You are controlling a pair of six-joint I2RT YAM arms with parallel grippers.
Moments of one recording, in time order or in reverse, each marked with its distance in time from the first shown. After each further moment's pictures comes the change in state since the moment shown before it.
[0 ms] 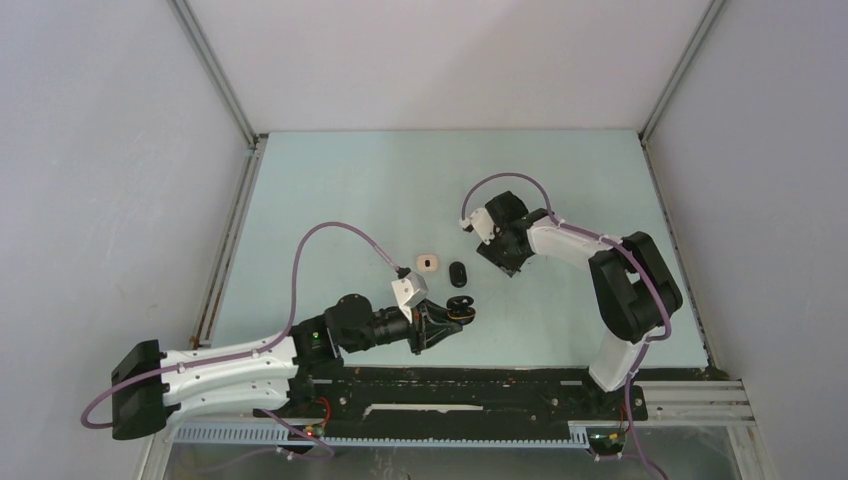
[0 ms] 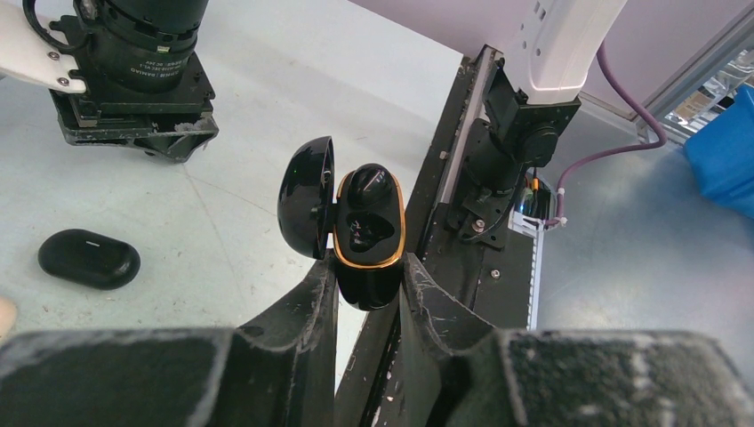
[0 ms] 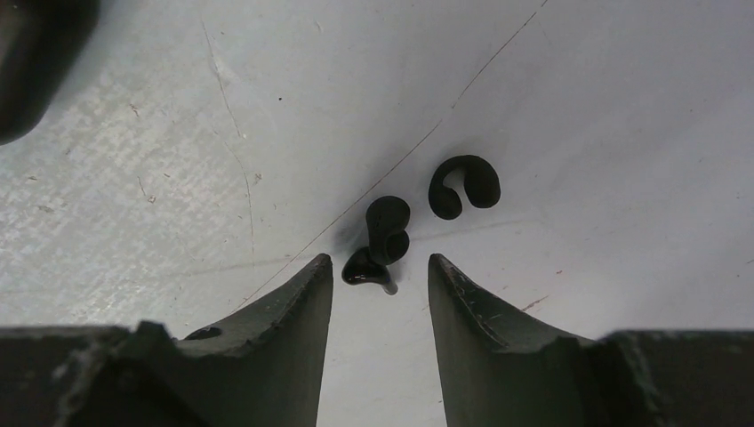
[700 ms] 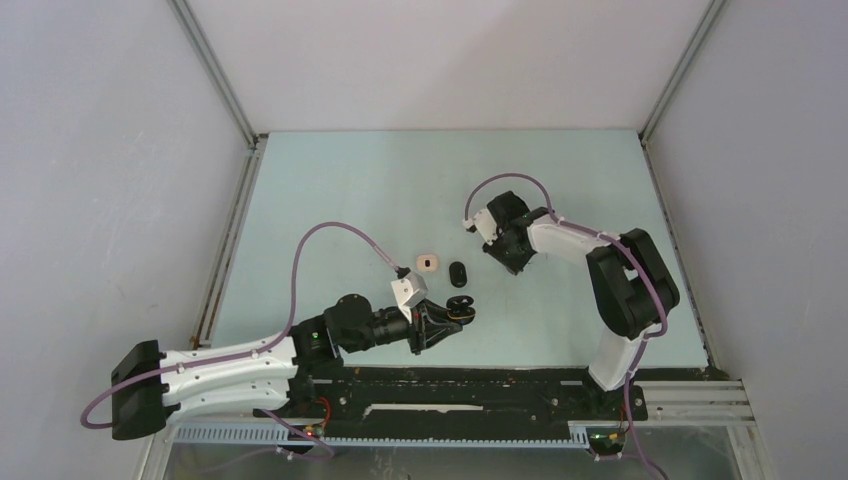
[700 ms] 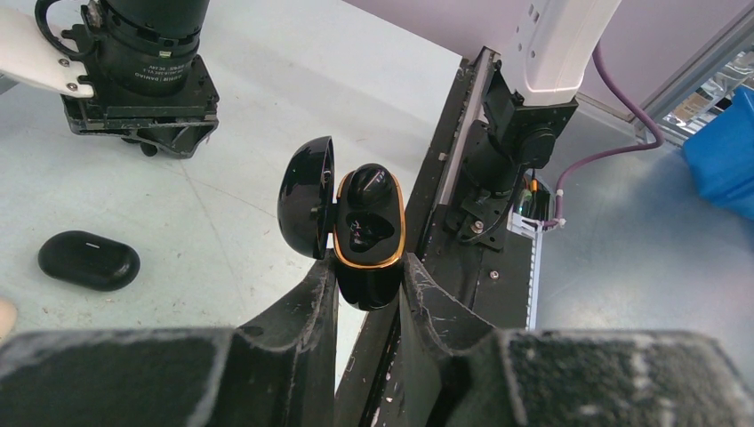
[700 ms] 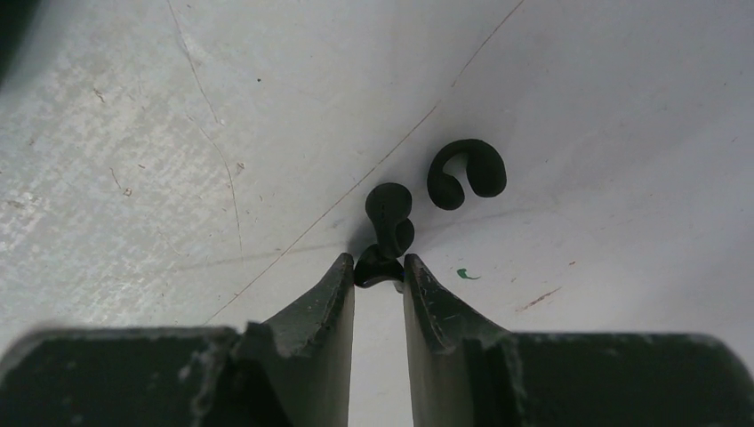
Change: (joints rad) left arm -0.001 -0.003 0.000 0.001 0.000 -0.002; right arm -0.018 0.024 0.008 -0.026 0.010 0.016
